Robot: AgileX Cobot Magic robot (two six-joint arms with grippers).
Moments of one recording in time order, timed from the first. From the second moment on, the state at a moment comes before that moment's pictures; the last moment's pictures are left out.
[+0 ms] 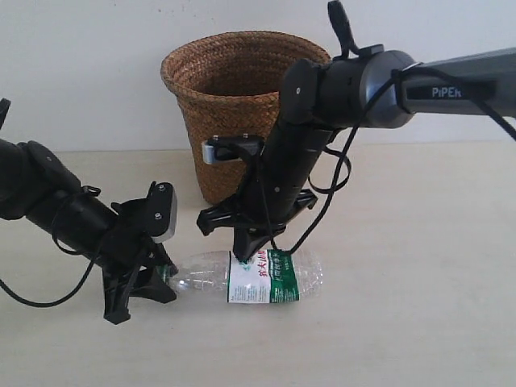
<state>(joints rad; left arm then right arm) -0.25 2.01 -1.09 -0.82 0.64 1.93 0.60 2.14 -1.67 0.40 0.98 -0.26</state>
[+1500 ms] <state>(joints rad) -0.25 2.01 -1.09 -0.81 0.62 1.92 0.54 2.04 -1.68 0.49 0.94 -0.29</state>
